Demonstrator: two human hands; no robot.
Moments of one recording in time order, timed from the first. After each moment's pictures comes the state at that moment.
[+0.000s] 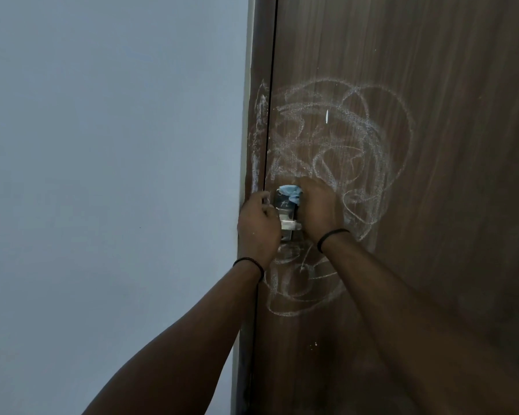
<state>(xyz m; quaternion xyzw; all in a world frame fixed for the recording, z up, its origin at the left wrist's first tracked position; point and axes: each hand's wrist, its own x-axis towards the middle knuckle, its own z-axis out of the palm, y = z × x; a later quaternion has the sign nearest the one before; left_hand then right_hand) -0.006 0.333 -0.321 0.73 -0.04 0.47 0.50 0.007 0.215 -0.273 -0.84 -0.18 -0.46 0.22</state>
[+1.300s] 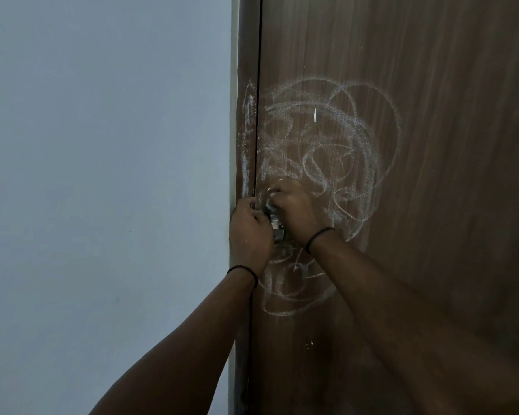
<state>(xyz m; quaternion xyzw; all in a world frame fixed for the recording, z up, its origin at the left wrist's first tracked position) -0.014 0.327 -0.333 0.74 -0.01 0.45 0.50 0.004 0.218 -0.279 -0.84 -0.33 -0.42 0.09</state>
